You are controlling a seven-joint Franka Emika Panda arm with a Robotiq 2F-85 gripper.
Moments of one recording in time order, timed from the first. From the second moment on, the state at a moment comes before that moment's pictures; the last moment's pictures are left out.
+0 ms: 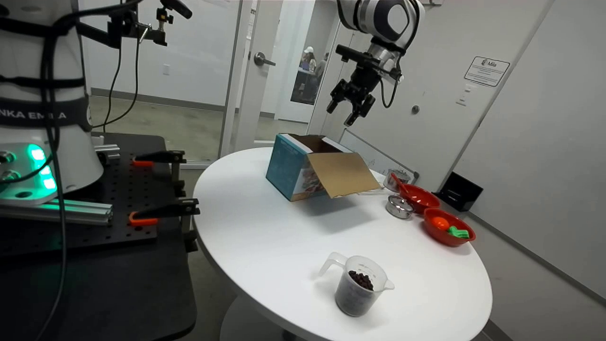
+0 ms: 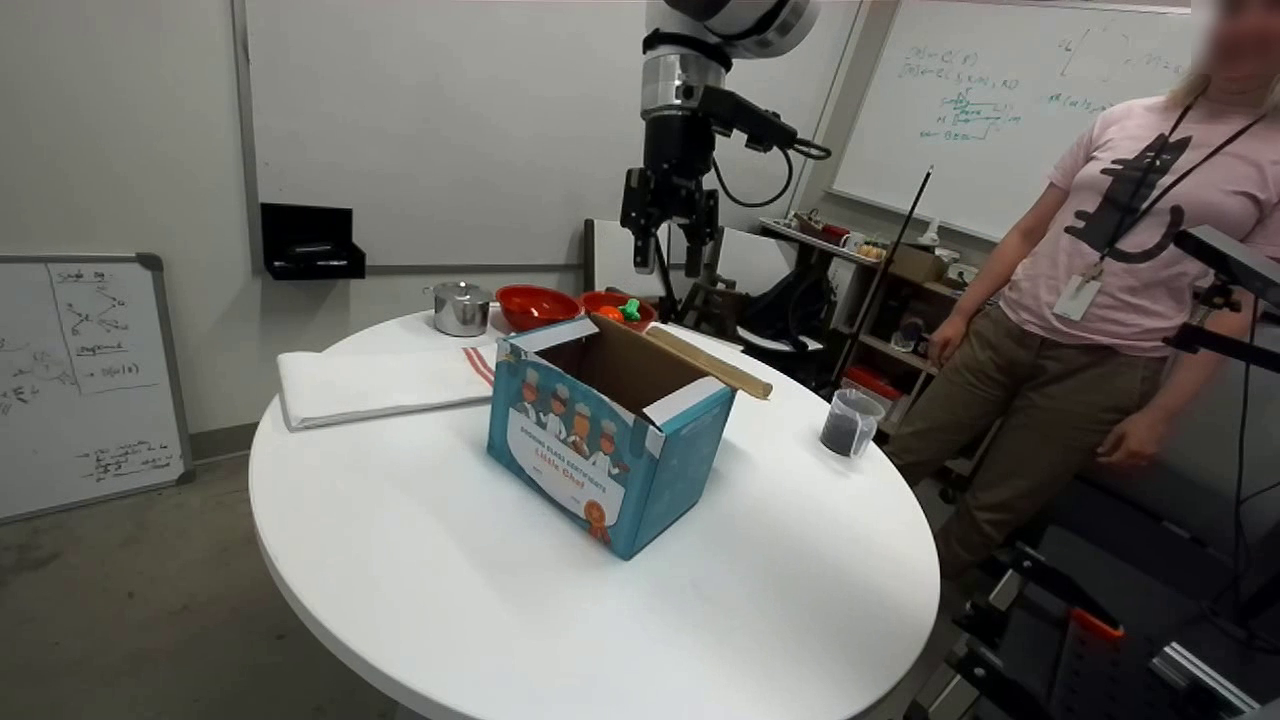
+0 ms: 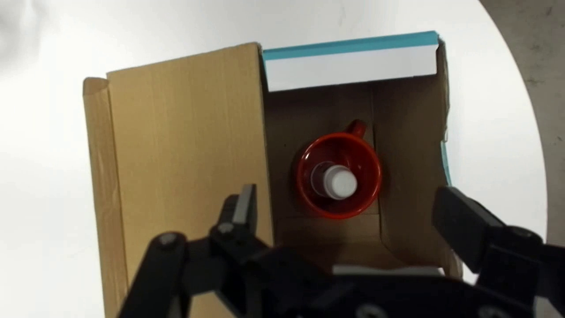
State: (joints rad) arm 0.01 0.58 0.05 -1.51 0.03 1.79 0.00
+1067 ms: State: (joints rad) arm 0.07 0.76 0.09 -1.42 0.04 1.78 0.00
